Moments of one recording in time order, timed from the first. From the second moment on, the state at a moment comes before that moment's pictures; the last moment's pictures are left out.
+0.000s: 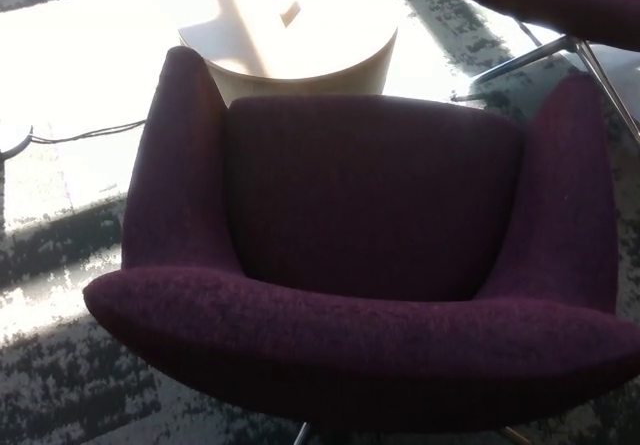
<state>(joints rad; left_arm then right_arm) 0.07 0.35 0.10 1.12 0.06 -0.54 -0.29 0.09 -0.19 0.22 1.25 -0.36 -0.77 -0.35</state>
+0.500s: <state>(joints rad) 0.10 0.37 -0.08 1.19 0.19 -0.59 -0.06 0.09 -0.18 0.23 1.25 -0.37 -0.77 -0.36</state>
